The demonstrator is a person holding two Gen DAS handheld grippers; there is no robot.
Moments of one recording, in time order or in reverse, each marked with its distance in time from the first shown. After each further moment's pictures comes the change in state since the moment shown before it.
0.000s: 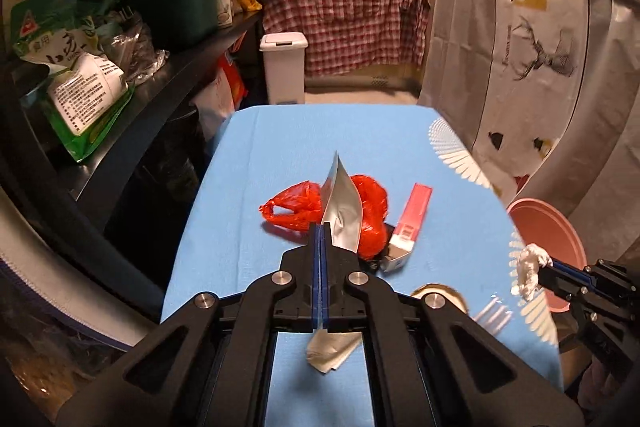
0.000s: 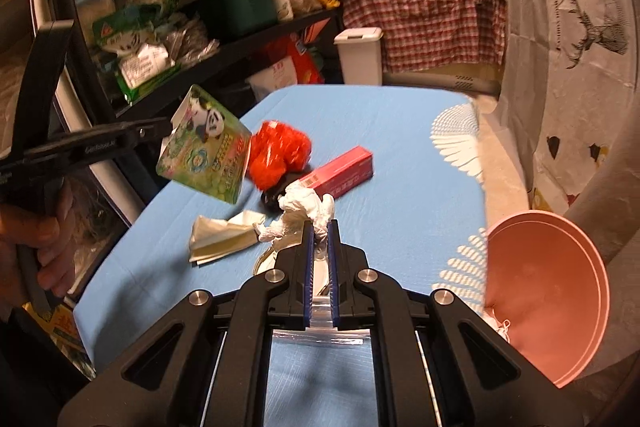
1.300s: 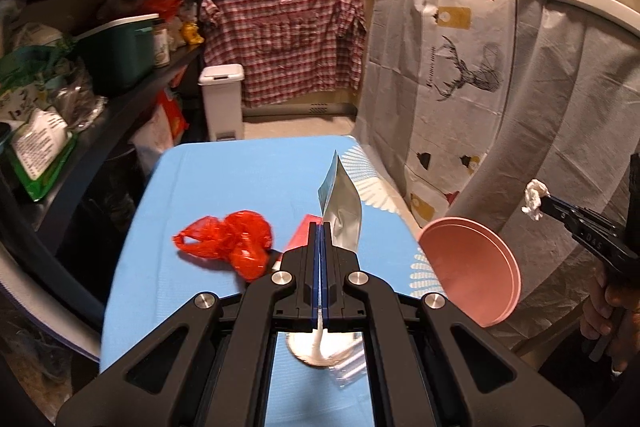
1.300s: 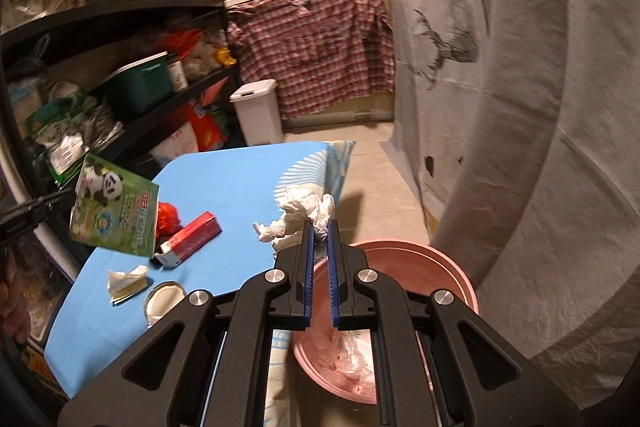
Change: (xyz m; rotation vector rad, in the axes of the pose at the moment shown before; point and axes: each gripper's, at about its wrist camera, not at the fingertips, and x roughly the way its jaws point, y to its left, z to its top) left arm -0.043 -0.086 0.010 0.057 -0.087 -0.178; right arm -0.099 -0.138 0.014 0.156 -0.150 -0.265
